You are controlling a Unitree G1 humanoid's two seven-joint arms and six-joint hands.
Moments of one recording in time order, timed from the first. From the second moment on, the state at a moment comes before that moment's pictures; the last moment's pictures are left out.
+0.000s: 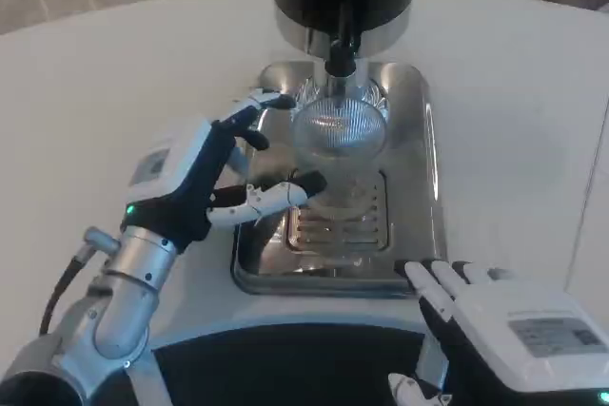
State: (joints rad) left arm -0.86 0.42 -0.26 1.15 0.54 -0.81 0.47; right arm 0.23 0.05 0.24 -1.03 -1.50 0.02 0.93
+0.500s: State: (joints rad) left arm -0.78 0.51 -0.22 1.11 0.52 -0.83 0.47; right arm 0.18 0.05 0.23 -1.02 -1.48 0.07 0.93
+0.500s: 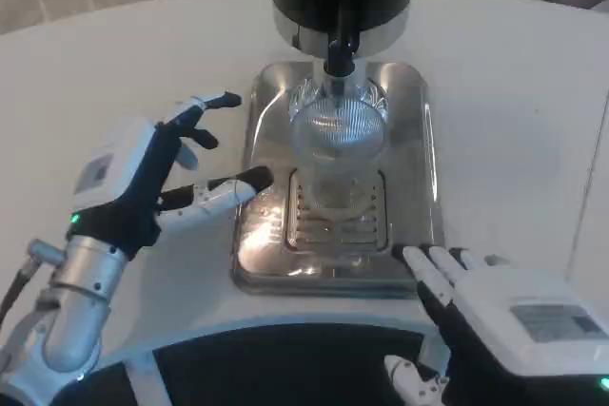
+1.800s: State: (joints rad) left arm -0.39 0.66 -0.20 0.63 0.60 -0.78 0.35; right arm -0.35 0.08 0.12 -0.81 -0.83 0.60 0.57
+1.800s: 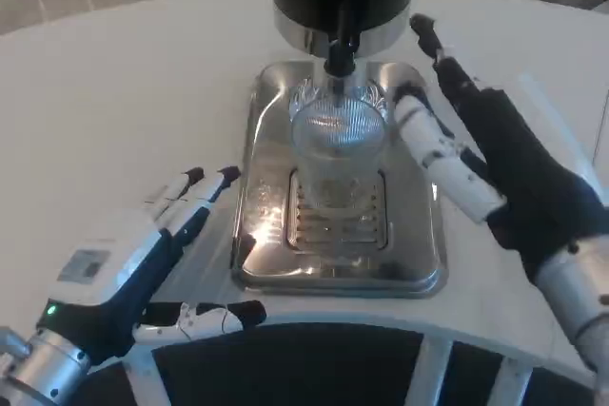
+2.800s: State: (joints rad) left arm -0.36 0.66 -0.17 0.61 0.58 -0.74 0.28; right arm -0.54 -0.02 0.20 -0.65 -0.56 0.70 0.42
